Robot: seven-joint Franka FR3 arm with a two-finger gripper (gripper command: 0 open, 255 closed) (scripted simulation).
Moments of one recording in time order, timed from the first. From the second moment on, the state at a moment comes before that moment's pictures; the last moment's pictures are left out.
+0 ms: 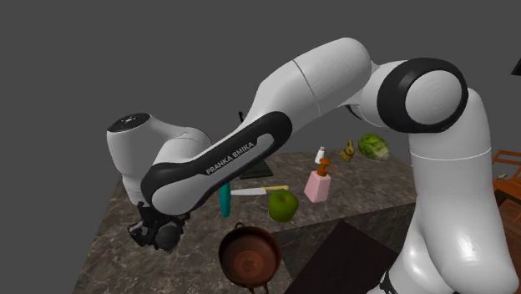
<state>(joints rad) 0.30 0.47 0.40 -1.76 -0.35 2.11 0.93</state>
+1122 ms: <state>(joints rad) 0.23 0.23 0.43 -1.91 -0.24 2.05 0.84</state>
